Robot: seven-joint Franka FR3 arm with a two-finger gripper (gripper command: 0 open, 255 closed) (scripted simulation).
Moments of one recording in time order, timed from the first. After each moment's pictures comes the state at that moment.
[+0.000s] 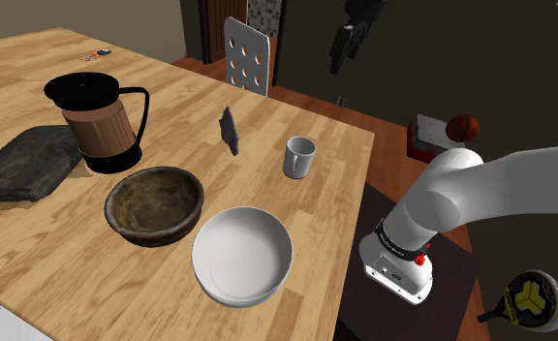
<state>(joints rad) 0.00 -0.77 0.07 -2.28 -0.09 1.62 -0.13</state>
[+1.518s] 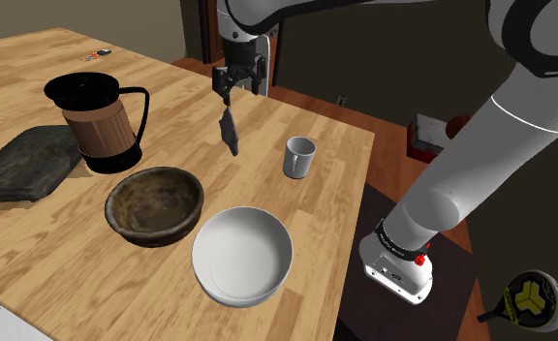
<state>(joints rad) -0.01 -0.05 0.33 -1.95 -0.08 1.90 0.40</state>
